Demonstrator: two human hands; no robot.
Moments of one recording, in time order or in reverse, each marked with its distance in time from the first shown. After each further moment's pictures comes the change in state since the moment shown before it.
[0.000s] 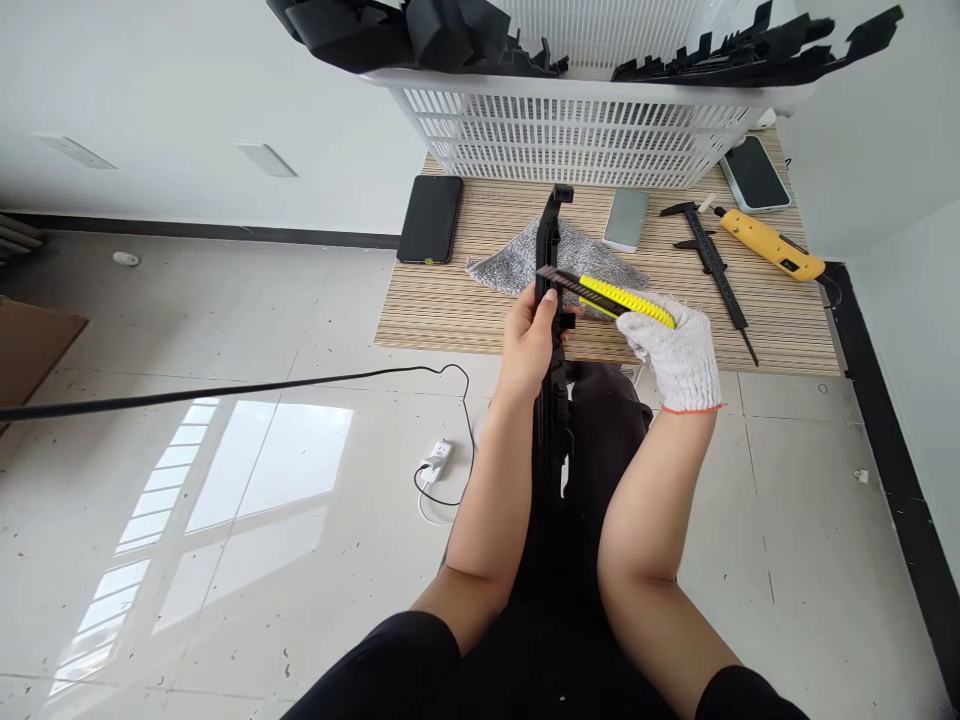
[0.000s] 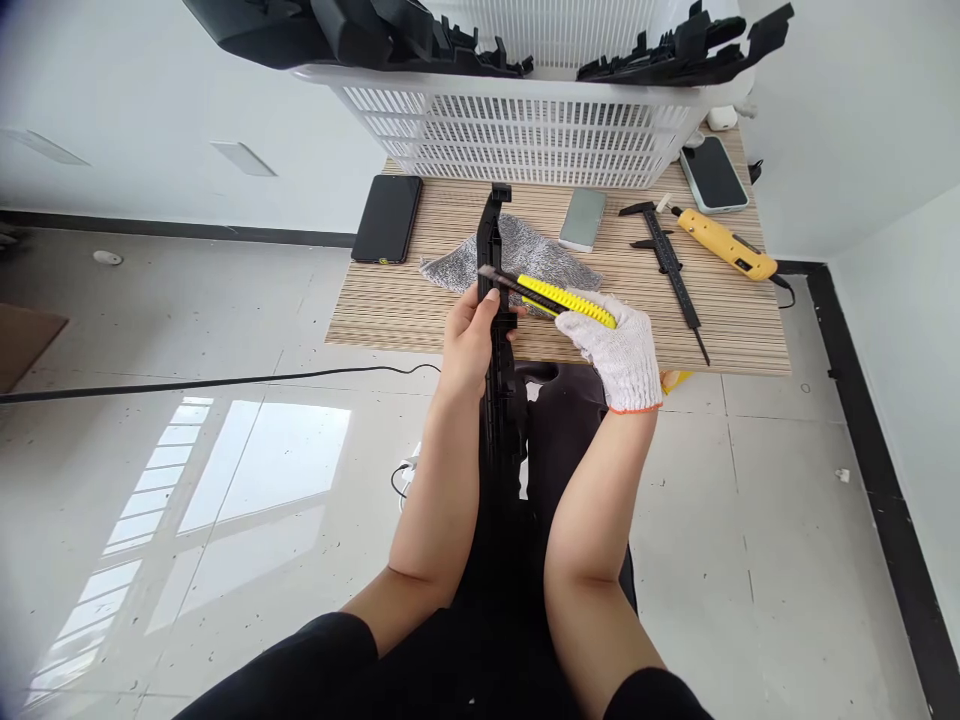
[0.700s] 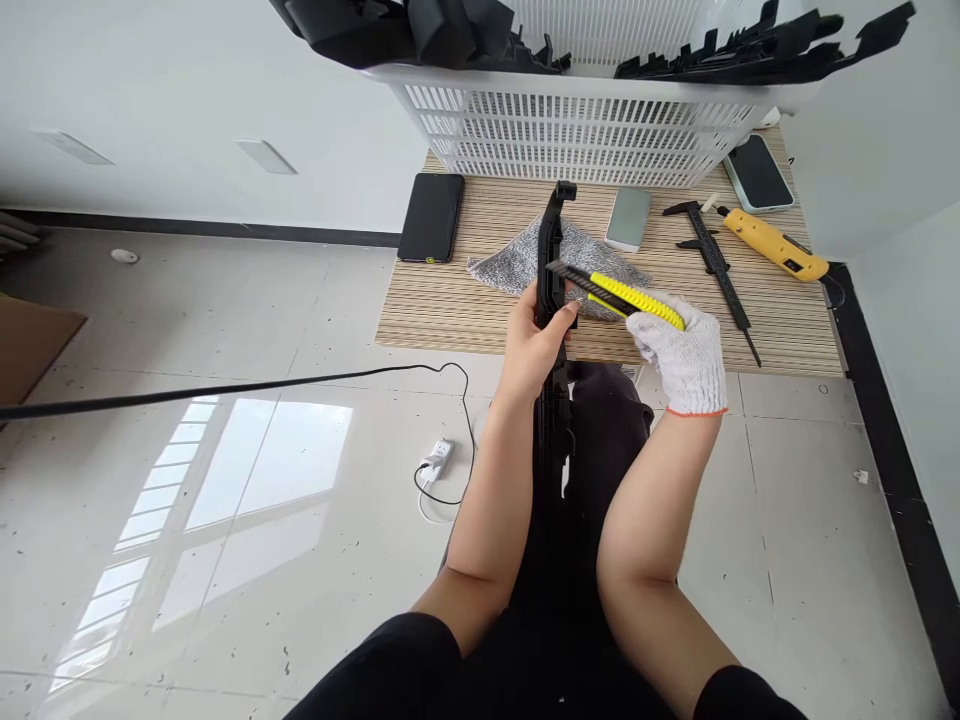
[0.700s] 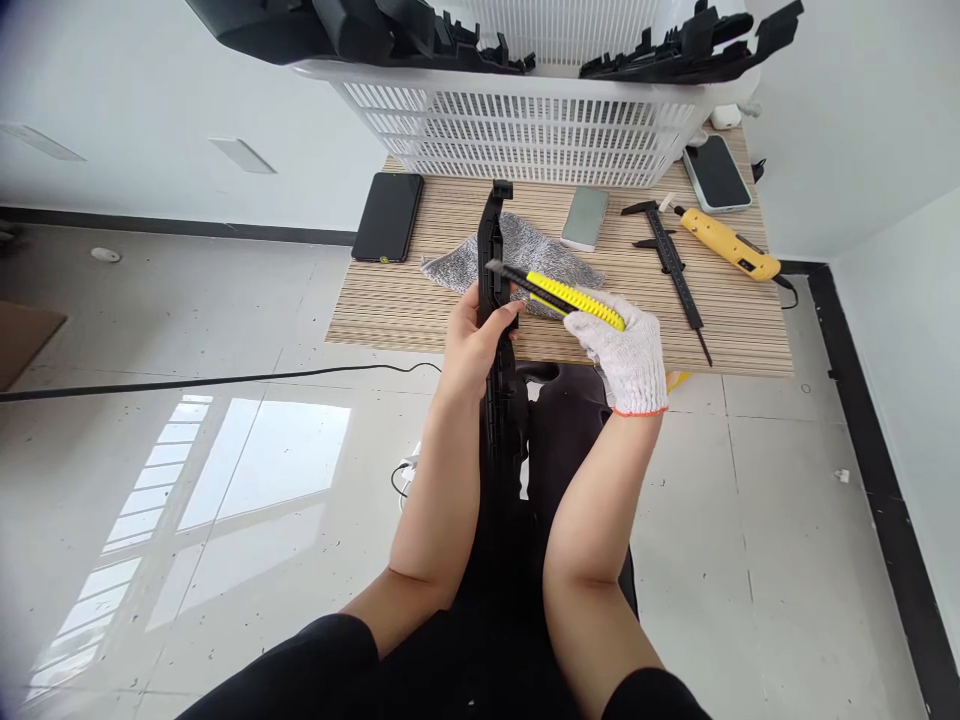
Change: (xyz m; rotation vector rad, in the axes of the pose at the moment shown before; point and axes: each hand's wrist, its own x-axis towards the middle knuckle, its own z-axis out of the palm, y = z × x) left_hand 0.000 -0.004 -0.005 0.110 -0.054 0.089; right_hand -0.001 0.002 -0.005 -0.031 0.028 -0.029
